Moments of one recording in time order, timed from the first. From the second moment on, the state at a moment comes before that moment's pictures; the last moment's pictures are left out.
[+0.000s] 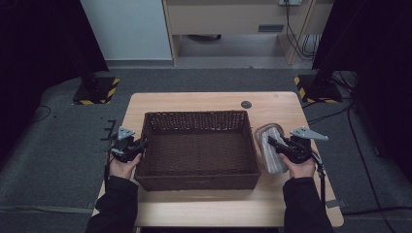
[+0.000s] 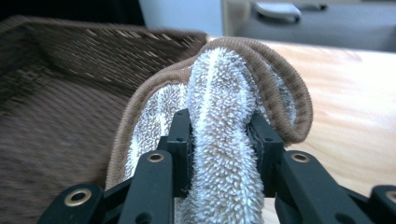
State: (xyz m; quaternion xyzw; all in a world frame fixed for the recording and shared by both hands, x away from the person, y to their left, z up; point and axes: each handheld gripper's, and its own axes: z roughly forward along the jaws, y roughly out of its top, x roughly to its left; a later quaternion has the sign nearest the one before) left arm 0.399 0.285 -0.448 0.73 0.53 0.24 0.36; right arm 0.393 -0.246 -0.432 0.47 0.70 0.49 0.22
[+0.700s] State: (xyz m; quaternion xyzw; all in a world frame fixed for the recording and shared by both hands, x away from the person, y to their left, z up) left arm 0.397 0.288 -0.449 0.73 0.52 0.25 0.37; right arm 0.402 -0.215 -0.494 0.48 0.77 0.39 0.16
